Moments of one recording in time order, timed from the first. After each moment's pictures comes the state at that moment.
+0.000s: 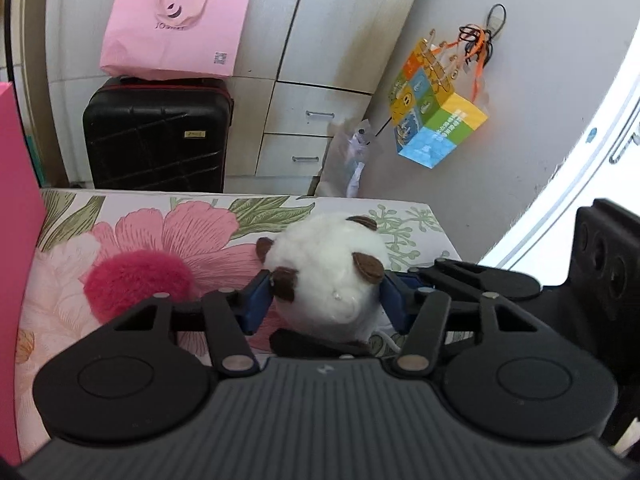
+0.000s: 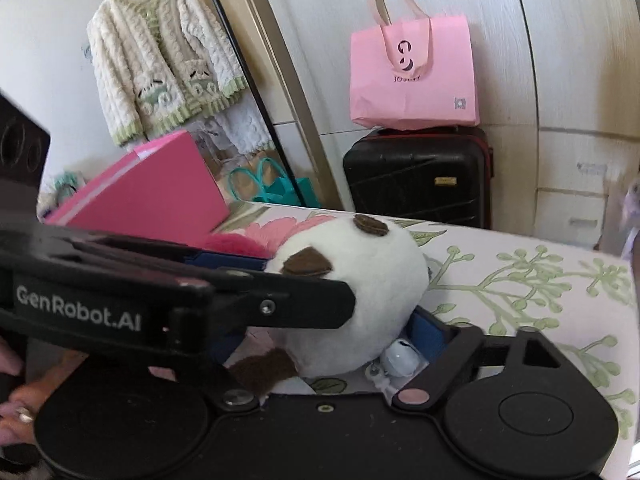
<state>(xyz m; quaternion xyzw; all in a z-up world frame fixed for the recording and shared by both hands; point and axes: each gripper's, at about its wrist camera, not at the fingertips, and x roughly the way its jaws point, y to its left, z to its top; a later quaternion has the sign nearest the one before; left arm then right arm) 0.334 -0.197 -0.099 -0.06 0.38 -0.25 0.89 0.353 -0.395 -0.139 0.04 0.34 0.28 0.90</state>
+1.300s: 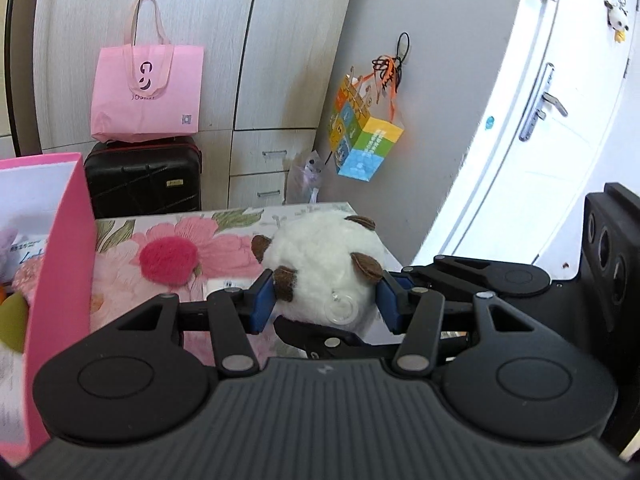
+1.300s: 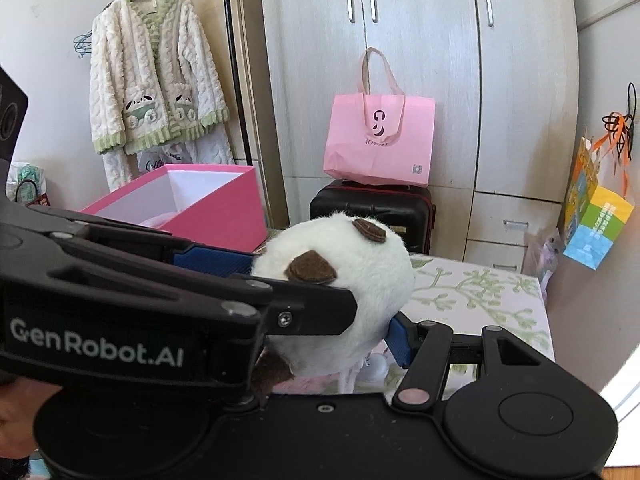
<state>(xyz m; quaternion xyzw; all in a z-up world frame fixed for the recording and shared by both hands) 0.192 -0.146 -0.020 -0.02 0.31 -0.32 0.90 0.200 -0.338 -0.054 0.00 0.29 0.17 0.94</state>
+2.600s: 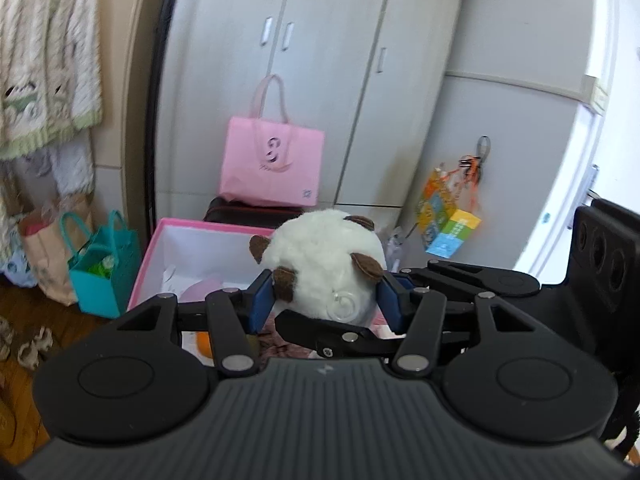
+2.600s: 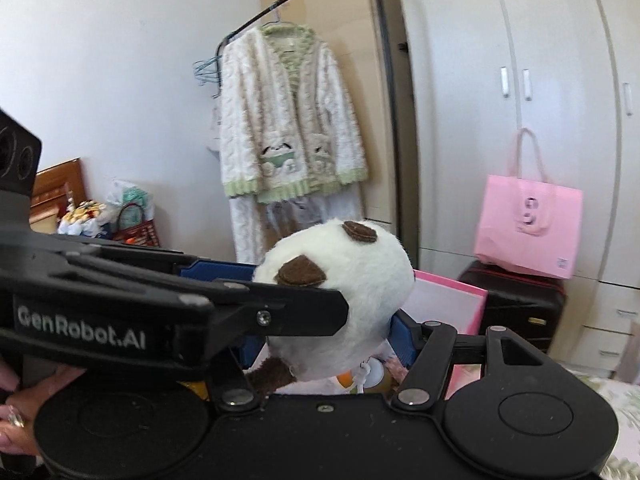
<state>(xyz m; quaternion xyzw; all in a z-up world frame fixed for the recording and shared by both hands) 0.167 0.071 0.065 -0.07 0.24 -0.21 0.95 0.198 -0.153 0.030 -0.02 0.20 0.33 0.92</state>
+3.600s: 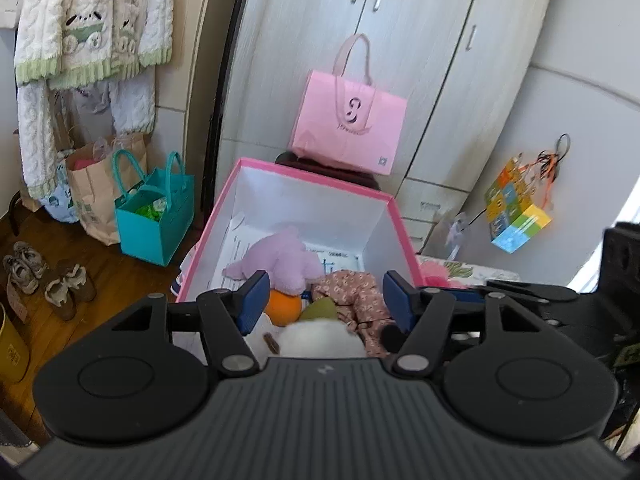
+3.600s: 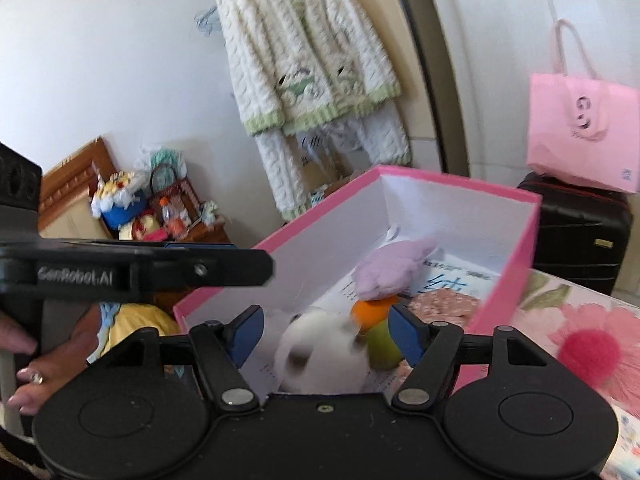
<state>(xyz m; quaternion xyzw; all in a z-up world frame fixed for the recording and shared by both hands) 0.203 0.107 0.020 -0.11 0.29 -0.12 0.94 0.257 -0.179 -0.024 0.03 0.31 0.39 0.87</state>
